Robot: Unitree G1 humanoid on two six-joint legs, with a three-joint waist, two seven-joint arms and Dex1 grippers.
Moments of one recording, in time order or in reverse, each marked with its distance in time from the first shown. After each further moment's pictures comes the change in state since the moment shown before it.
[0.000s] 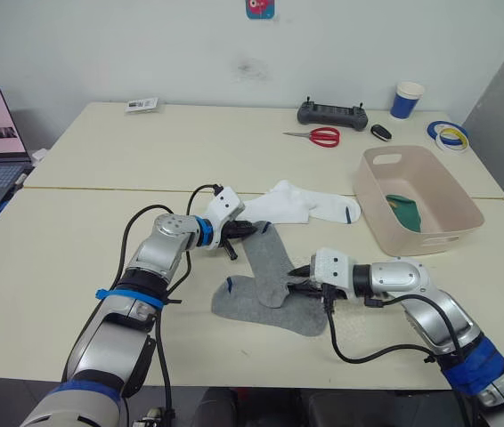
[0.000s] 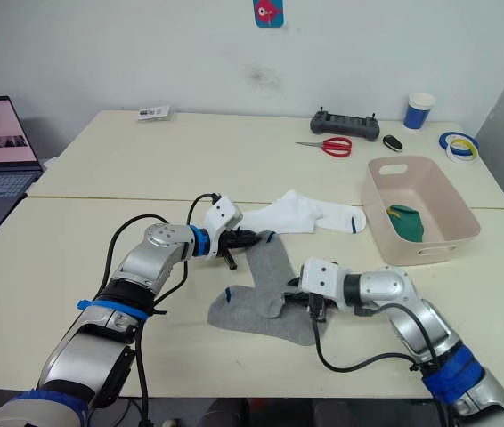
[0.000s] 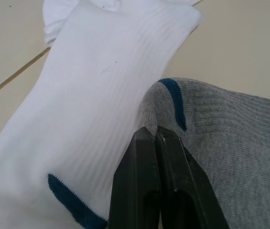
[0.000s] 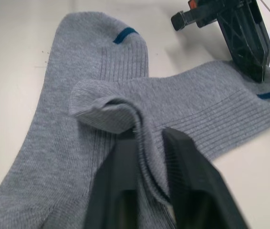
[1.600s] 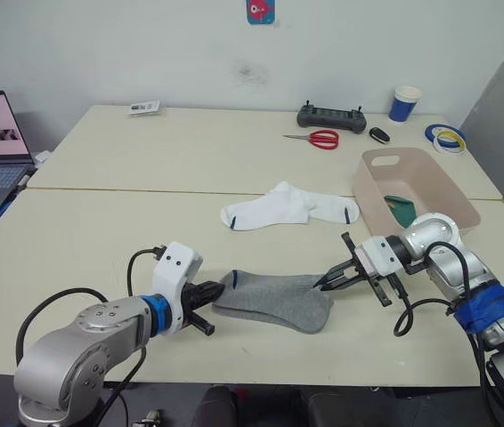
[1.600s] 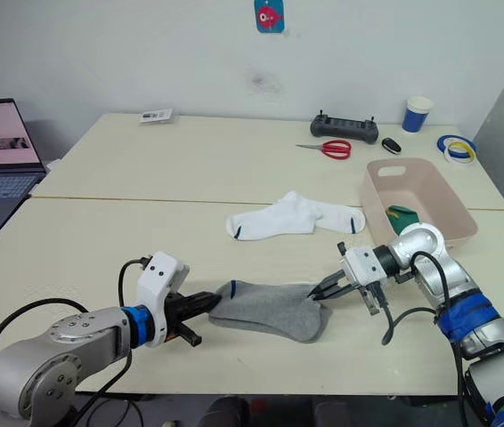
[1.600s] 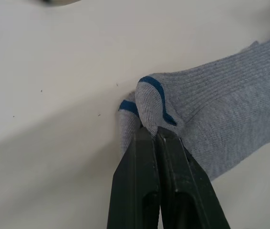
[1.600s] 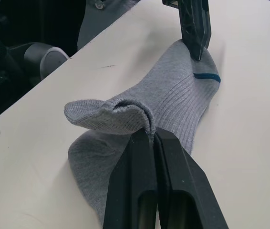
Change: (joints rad) left arm 0.699 0.071 0.427 -1.373 -0.471 1.134 0.475; right arm -0.285 -0.141 0.069 0.495 0.313 -0.584 0.596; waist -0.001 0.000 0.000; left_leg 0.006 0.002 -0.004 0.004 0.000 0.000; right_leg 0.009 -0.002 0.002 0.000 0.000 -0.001
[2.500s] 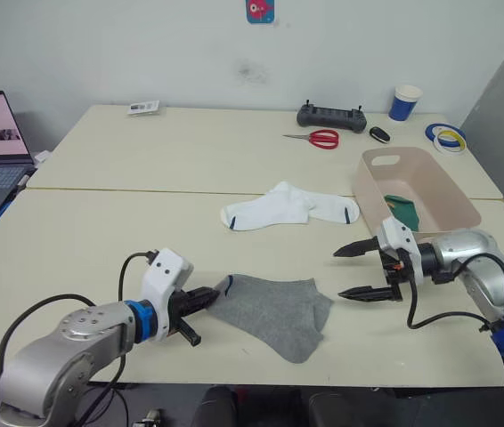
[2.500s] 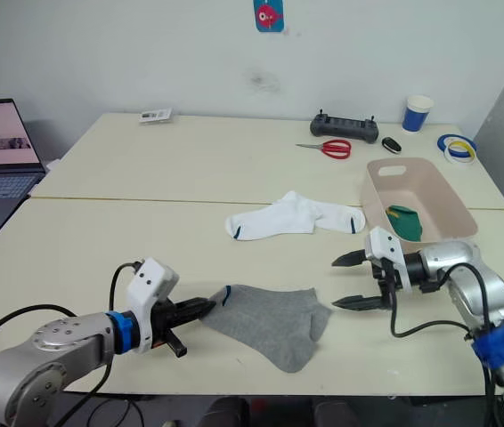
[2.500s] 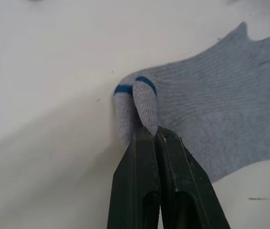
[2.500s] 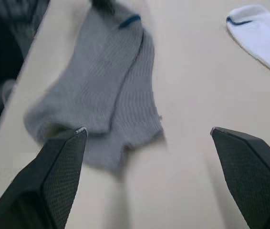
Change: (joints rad) left arm 0.104 0.158 0.014 0.086 -0.063 -0.290 -0.166; right arm 0.262 -0.117 -0.261 -0.419 0.166 0.808 -0.329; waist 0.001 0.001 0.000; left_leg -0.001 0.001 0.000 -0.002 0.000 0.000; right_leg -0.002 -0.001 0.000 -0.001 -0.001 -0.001
